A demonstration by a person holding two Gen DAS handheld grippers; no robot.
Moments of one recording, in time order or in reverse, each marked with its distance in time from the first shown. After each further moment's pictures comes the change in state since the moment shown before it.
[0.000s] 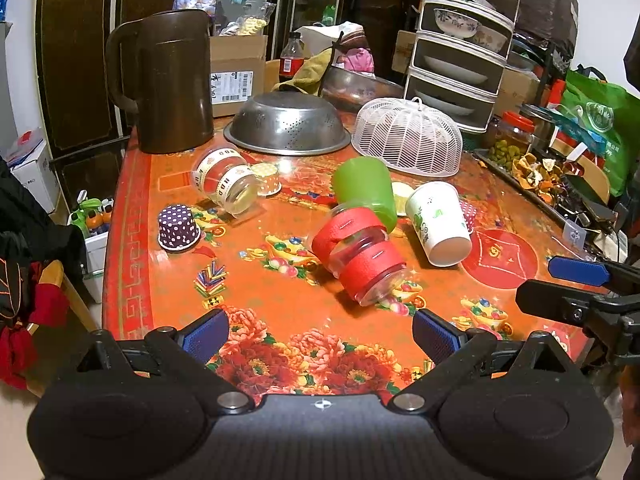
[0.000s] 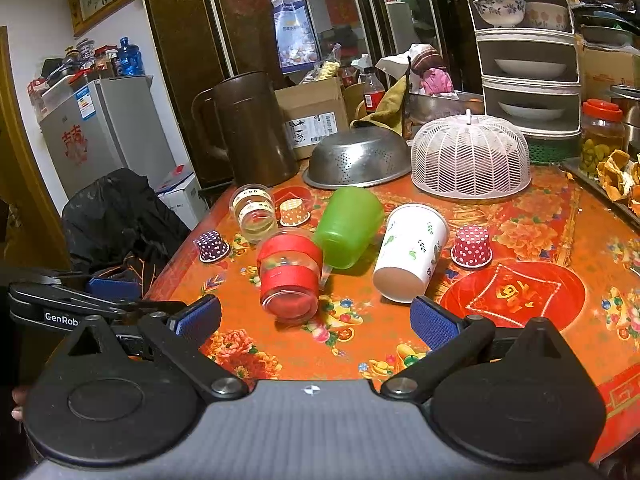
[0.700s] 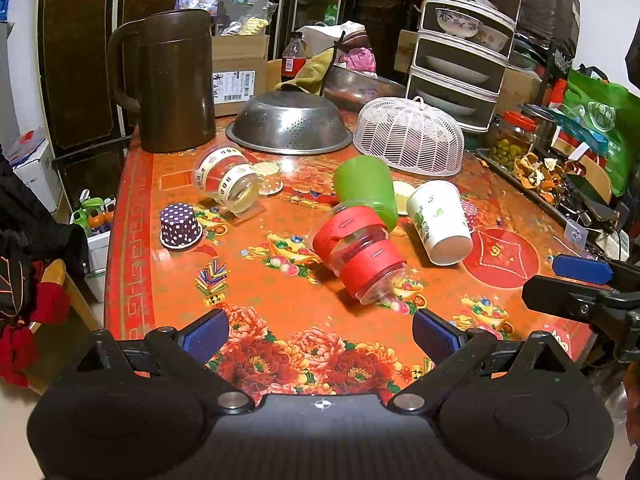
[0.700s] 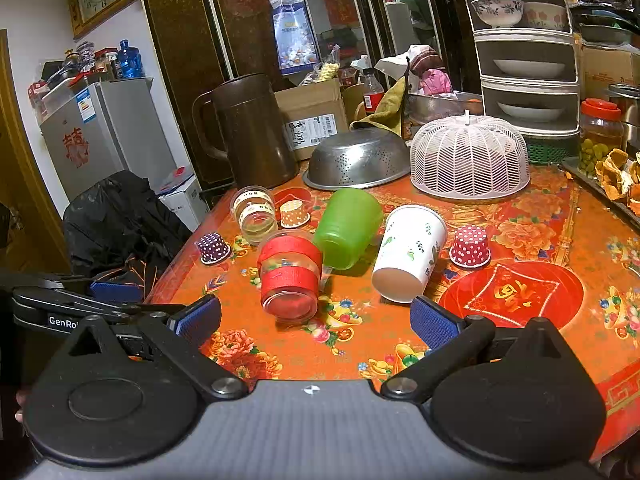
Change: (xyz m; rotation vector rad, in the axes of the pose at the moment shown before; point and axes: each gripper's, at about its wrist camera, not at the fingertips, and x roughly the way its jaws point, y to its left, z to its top) left arm 0.000 -0.002 -0.003 -0.001 -0.003 0.008; right arm -0.003 0.000 0.001 0.003 -0.001 0.001
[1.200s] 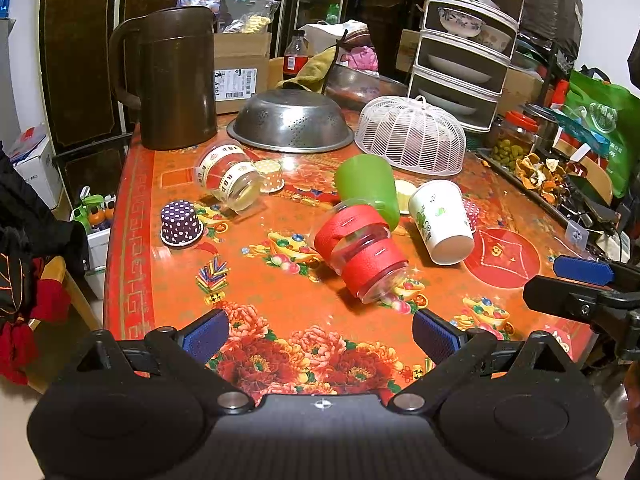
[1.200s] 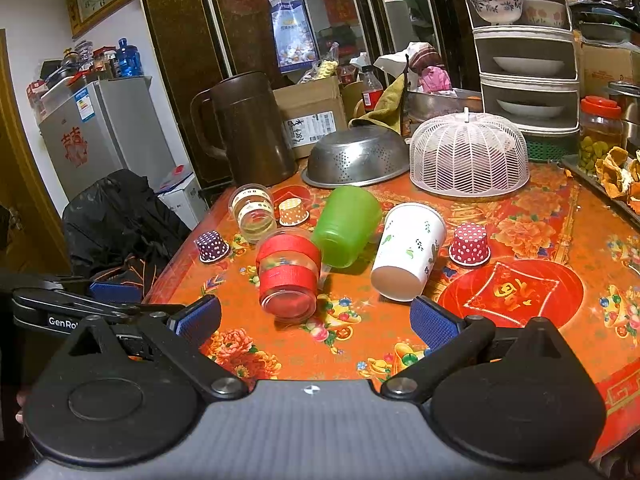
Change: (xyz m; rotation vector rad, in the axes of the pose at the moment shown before) left arm 0.002 0.002 0.001 -0.009 0.005 -0.001; right arm 0.000 0.000 0.001 0.004 0.007 -0.002
